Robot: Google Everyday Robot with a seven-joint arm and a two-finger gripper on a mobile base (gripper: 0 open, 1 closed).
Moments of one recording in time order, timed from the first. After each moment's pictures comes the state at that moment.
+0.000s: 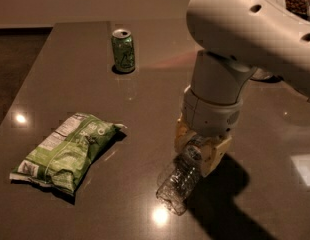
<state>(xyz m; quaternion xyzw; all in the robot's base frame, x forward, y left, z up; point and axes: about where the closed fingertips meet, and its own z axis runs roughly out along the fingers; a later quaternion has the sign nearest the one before) 0.376 -0.094 0.855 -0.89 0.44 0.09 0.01</state>
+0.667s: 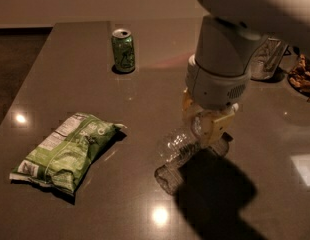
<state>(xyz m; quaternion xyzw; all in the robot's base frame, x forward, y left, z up) 0.411 -0.100 0.899 -0.85 0.52 0.02 0.03</state>
